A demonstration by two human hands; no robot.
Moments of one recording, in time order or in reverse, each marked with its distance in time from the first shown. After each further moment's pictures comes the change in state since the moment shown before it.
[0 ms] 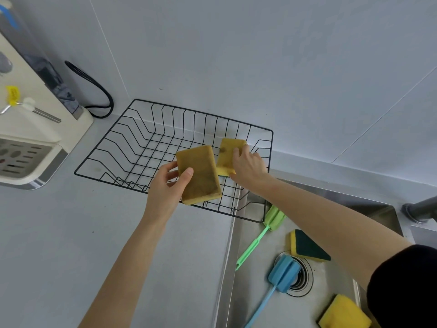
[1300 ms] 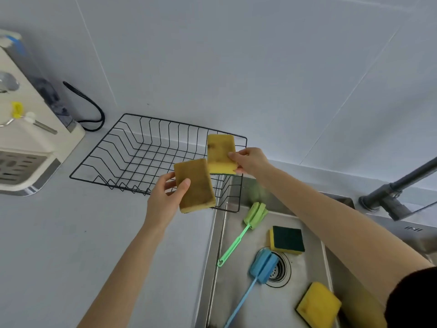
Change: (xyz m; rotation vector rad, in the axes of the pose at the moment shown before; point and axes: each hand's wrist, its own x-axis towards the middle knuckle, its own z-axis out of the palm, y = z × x) left_hand -0.043 0.006 0.016 0.009 -0.012 0.020; right_hand -0.052 0.043 -0.048 1.314 0.025 0.461
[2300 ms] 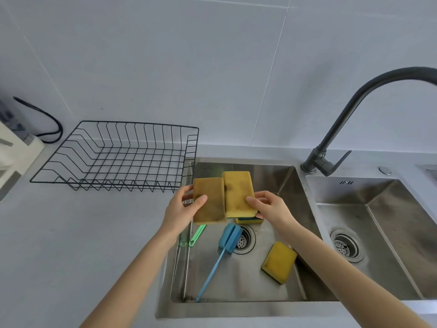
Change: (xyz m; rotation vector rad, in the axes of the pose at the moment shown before) left_hand -0.100 -0.014 0.083 0.155 -0.370 0.052; right_hand -0.161 0.152 -0.102 0.186 0.090 0.026
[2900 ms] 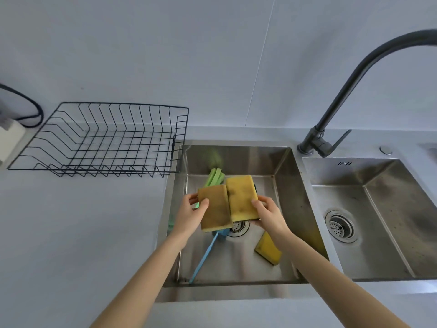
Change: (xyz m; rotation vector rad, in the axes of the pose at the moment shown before) left_hand -0.001 -0.045 0.055 -0.012 0.000 -0.191; right_hand -0.002 0.058 -0.002 0.132 0.056 0.141
